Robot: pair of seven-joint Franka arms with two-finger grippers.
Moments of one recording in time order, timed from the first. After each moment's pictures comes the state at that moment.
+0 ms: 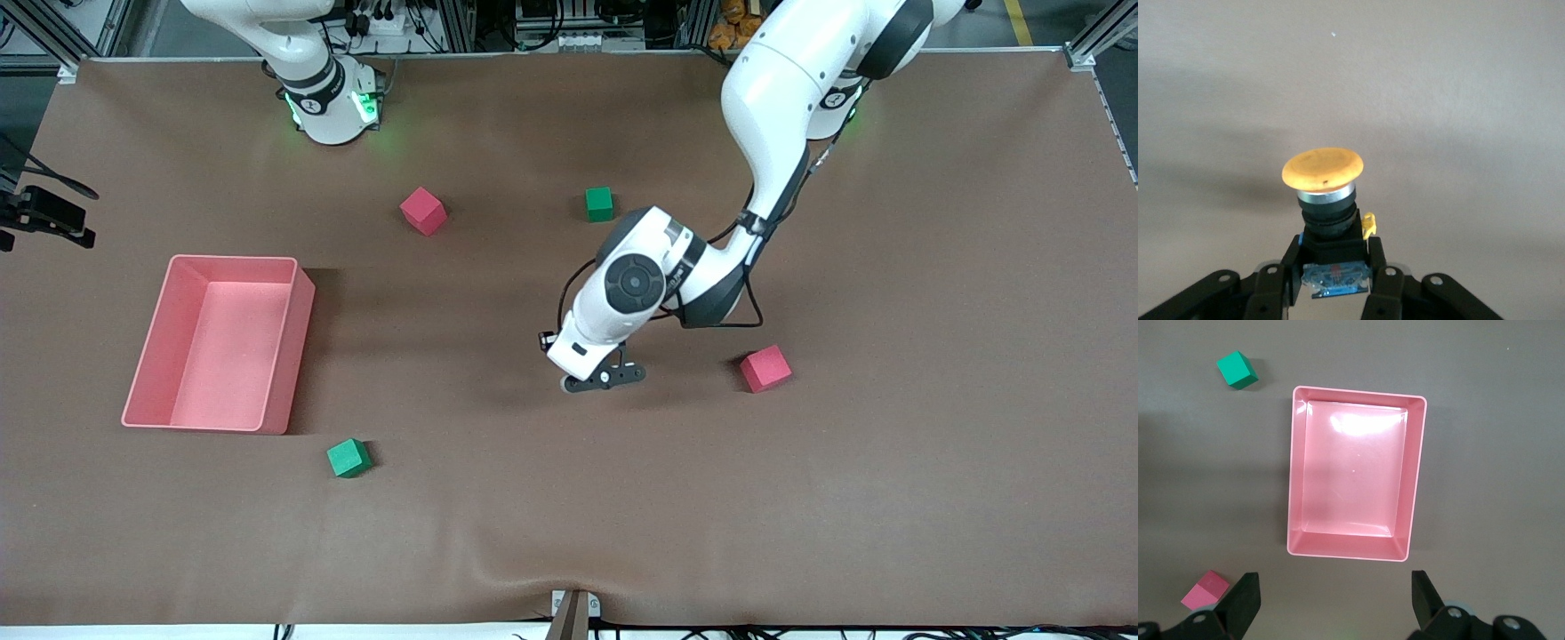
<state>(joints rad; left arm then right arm) -0.64 0.82 -0.12 -1.25 -0.08 2.16 -0.93 0.02 0.00 -0.17 -1.59 -0.03 1.56 -0.20</state>
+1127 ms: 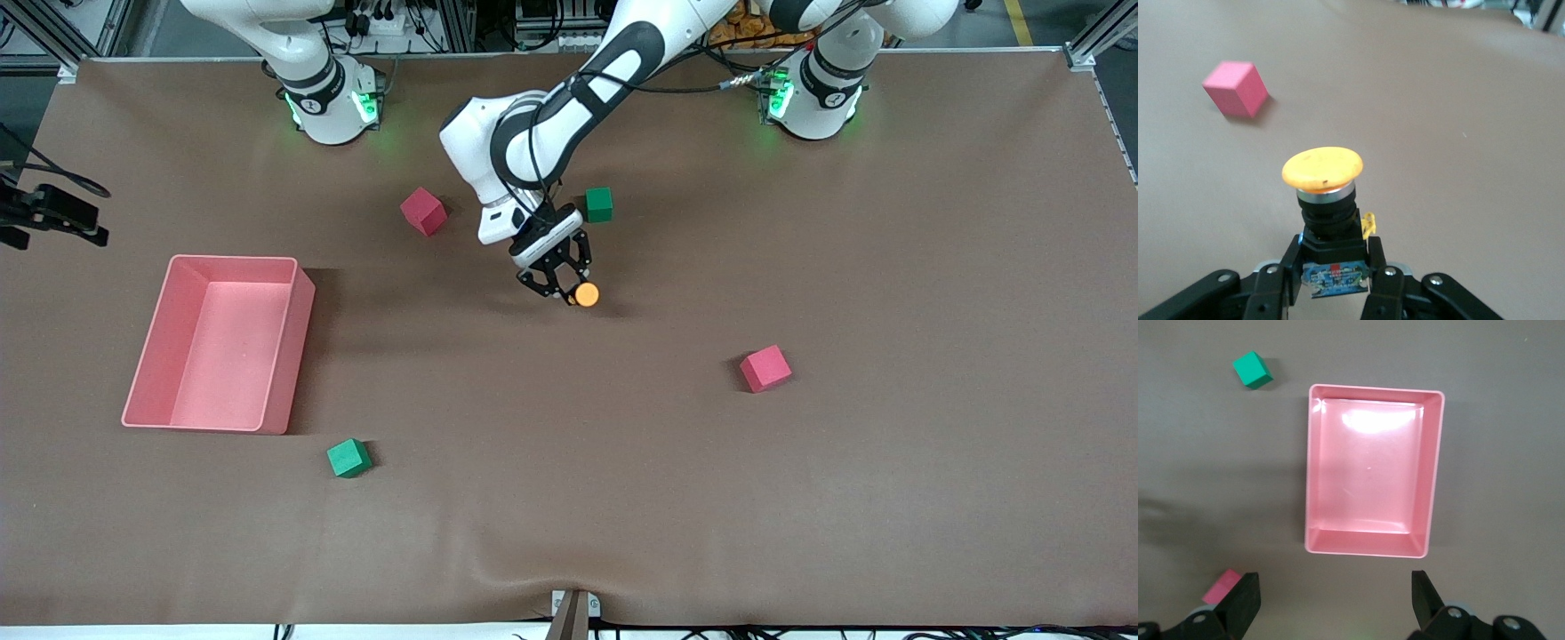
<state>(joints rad) -1.01 0.82 -0.12 -1.35 0.87 1.75 -2.07 0.05 0.00 -0.15 -1.59 0.00 1.53 -0.10</state>
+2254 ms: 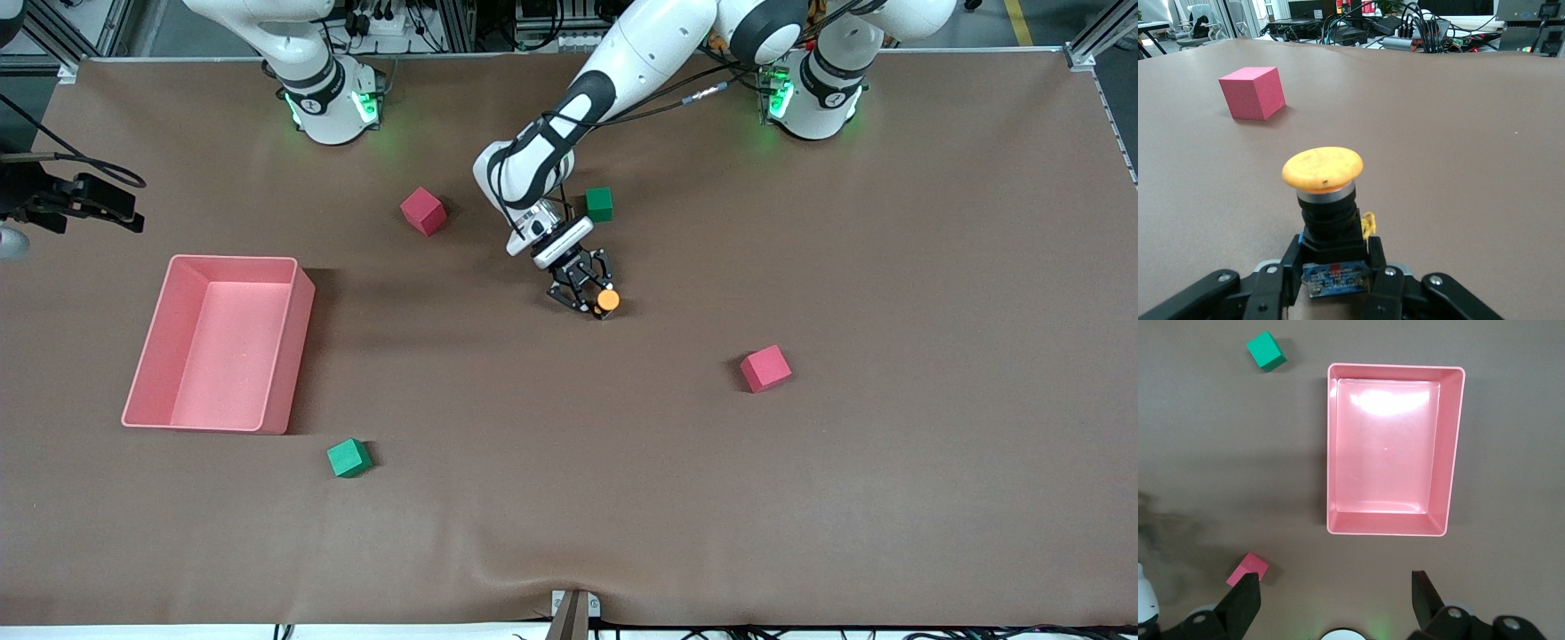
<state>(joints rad) -1.08 1.02 -0.11 -1.38 1.12 1.67 -2.39 -0.04 0.00 -0.01 -1.57 0.00 1.45 -0.05</state>
